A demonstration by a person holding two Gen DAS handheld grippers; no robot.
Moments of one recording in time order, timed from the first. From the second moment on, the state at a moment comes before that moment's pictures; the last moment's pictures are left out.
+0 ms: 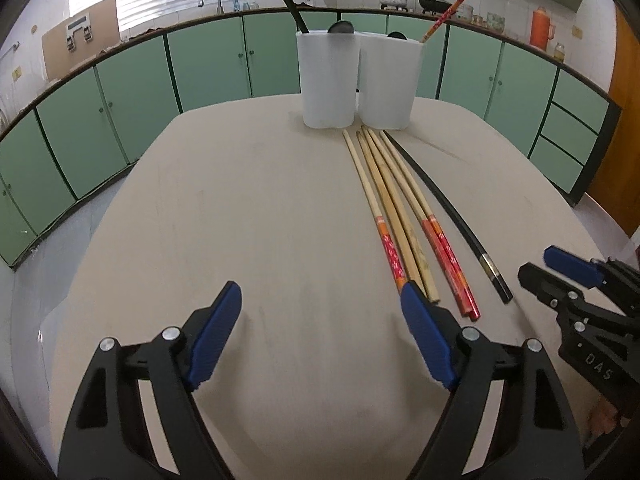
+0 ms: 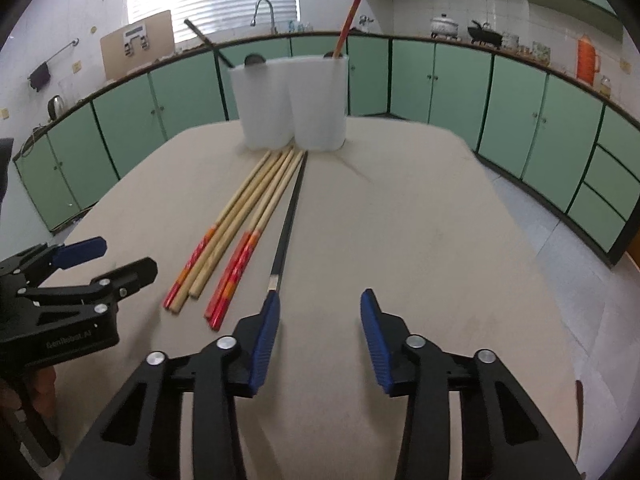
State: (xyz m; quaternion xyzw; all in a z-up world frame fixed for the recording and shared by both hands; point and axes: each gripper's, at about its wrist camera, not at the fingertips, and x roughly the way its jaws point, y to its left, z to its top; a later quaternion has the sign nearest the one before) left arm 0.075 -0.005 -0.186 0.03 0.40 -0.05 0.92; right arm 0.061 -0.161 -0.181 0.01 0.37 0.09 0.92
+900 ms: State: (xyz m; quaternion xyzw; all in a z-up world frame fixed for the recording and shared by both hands) left arm 0.067 -0.018 -0.195 0.03 0.41 -0.07 0.91; right arm 0.057 -0.143 -0.187 0.00 0.39 0.13 0.91
